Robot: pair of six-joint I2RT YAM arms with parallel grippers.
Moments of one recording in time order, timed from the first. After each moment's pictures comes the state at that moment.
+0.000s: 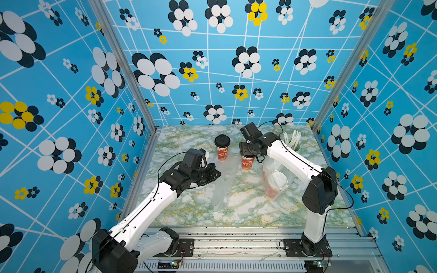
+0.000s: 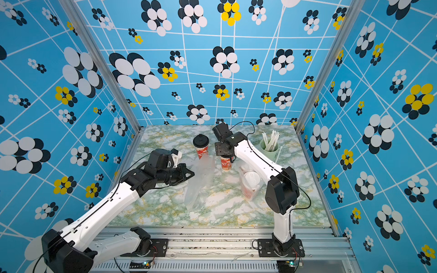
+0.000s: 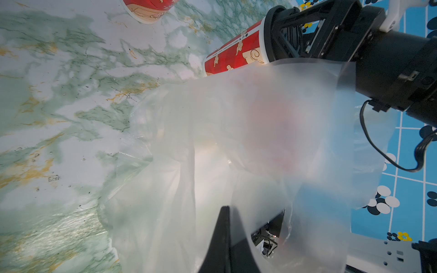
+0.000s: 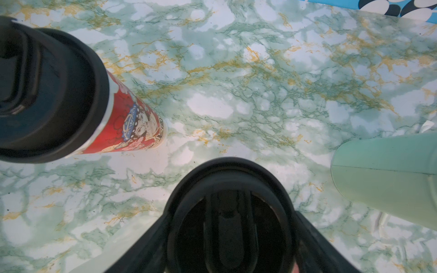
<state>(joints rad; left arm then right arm) -0.51 1.13 1.01 -0.61 0.38 -0.85 0.62 1.92 1.81 -0.90 0.32 0.37</state>
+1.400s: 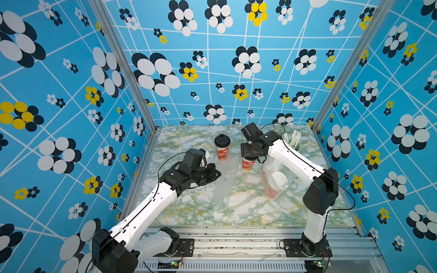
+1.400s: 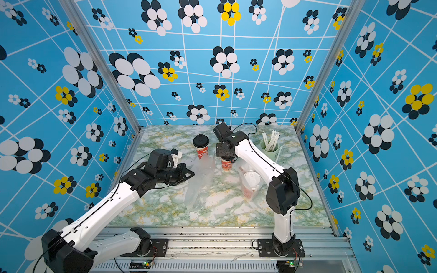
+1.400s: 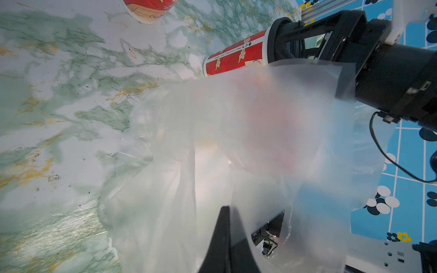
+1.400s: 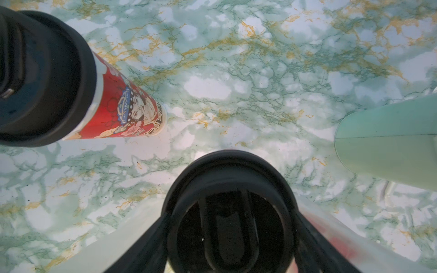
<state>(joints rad) -0.51 1.13 1.01 -0.61 0.38 -0.85 0.62 1.91 1.84 -1.01 0.28 0.47</state>
